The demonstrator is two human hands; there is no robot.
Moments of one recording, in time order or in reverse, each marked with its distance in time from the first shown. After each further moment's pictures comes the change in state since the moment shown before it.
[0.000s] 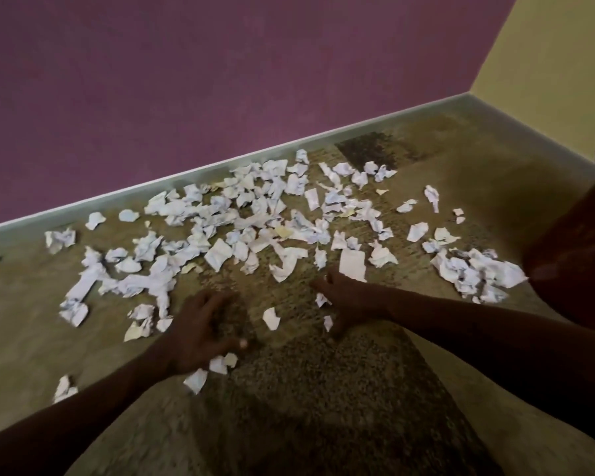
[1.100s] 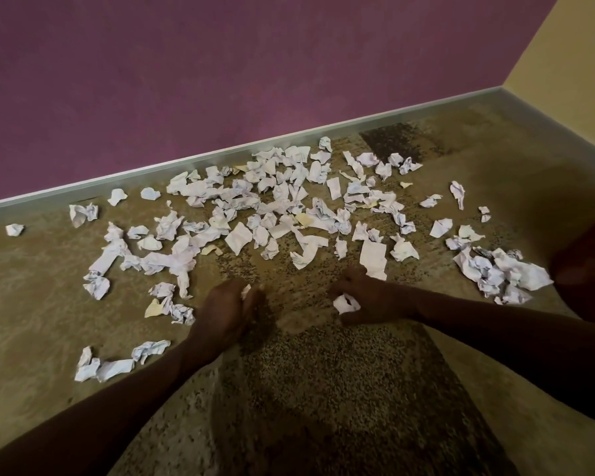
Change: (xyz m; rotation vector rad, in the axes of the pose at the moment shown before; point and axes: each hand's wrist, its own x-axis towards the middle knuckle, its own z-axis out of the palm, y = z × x) left_hand 0.009 0.028 0.022 -0.151 0.387 -0.048; right_hand 0.000 0.008 0.021 0.074 0.088 -0.145
